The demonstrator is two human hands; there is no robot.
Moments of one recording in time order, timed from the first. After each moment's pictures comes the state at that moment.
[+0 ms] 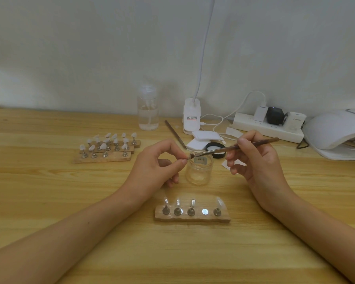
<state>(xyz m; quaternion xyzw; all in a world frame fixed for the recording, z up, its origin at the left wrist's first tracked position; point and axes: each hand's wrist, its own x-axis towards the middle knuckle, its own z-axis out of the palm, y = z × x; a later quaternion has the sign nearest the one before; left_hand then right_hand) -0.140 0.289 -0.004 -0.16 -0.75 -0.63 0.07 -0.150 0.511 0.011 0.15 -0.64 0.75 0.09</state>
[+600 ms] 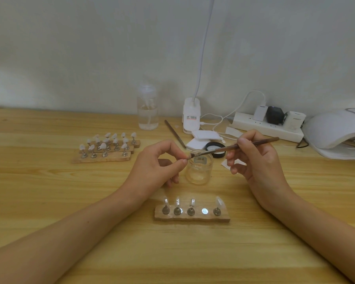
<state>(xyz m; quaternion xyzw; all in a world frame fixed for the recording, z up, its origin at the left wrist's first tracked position) -0.139 0.290 -0.002 -0.15 -0.76 -0.63 0.07 -0.149 0.511 0.011 0.15 -0.64 0.75 0.09</state>
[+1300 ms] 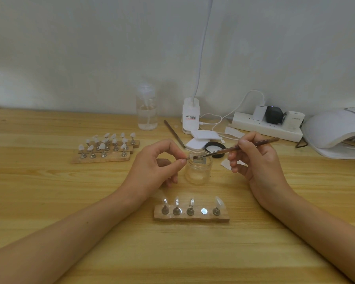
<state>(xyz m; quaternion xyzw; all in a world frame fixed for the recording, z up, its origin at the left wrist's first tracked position) -0.138 0.289 -0.001 -0.17 -0.75 -0.63 0.07 -0.152 0.513 0.009 0.11 -0.64 0.75 0.10</state>
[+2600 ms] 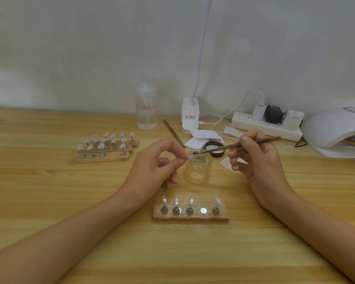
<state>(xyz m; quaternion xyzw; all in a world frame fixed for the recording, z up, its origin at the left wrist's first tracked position) -0.136 0.290 -0.001 -0.19 -0.76 -0.61 0.08 -0.151 0.515 0.009 0.13 -0.64 0.75 0.11</state>
